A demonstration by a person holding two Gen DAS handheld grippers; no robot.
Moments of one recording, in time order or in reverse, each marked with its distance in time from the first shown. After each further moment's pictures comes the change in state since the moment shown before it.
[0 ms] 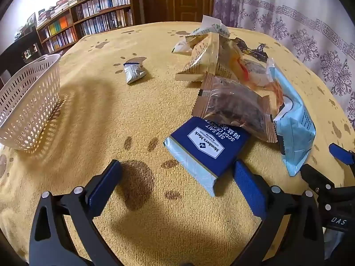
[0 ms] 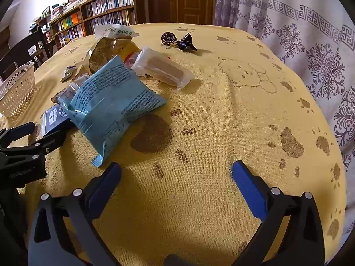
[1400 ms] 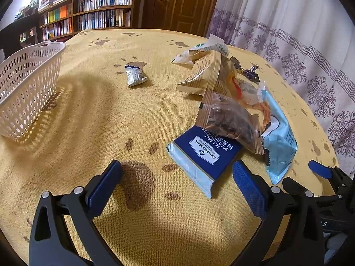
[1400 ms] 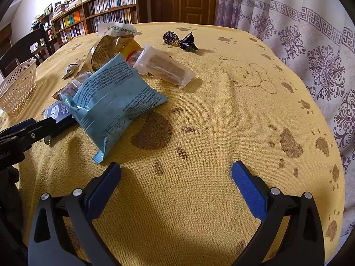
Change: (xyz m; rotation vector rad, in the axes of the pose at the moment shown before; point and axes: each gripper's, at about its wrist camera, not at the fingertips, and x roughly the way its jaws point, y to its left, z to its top) left arm -0.008 0.022 -0.003 -0.104 -0.062 -0.151; right arm -0.002 0.001 -0.003 -0.014 0.004 0.004
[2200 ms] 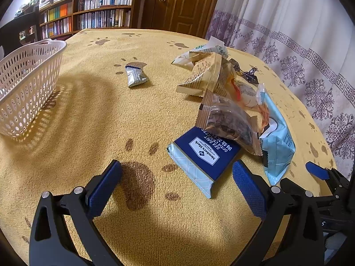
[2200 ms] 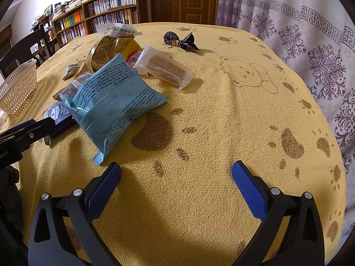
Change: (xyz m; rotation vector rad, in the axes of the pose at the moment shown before) left arm -0.002 0.006 -0.002 -0.015 -0.009 -0.024; right arm 0.002 -0.001 0.002 0.003 0.000 0.006
